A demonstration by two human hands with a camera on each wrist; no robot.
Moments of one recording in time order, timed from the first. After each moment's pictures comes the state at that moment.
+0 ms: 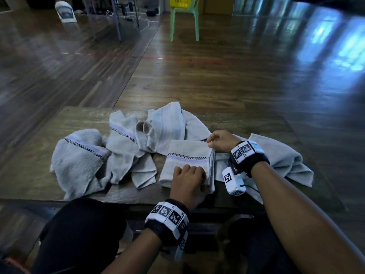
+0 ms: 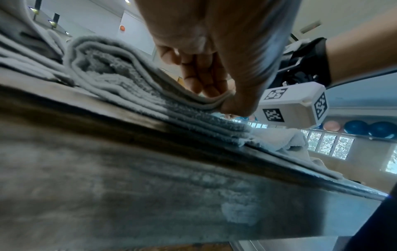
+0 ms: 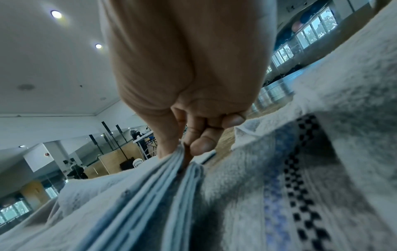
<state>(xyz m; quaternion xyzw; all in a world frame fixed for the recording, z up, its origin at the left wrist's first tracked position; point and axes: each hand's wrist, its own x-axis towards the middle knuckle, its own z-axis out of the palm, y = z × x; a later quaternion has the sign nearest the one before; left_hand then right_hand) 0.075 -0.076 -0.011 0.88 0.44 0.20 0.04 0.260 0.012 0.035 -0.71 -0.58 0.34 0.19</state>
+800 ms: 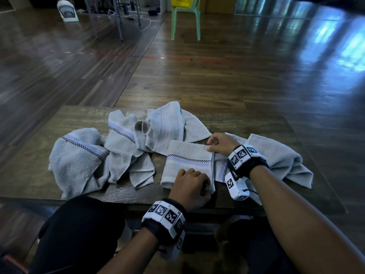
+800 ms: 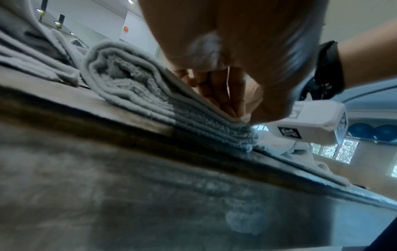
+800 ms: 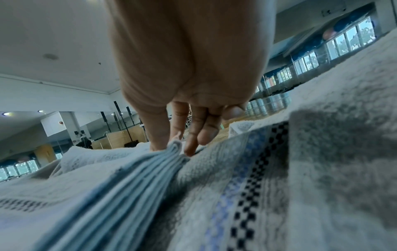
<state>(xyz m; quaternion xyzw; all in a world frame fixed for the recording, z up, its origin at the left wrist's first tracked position) 0.077 -0.076 -0.011 0.90 0.38 0.15 0.11 0.266 0.008 0.022 -0.73 -0.61 0.27 0.16</state>
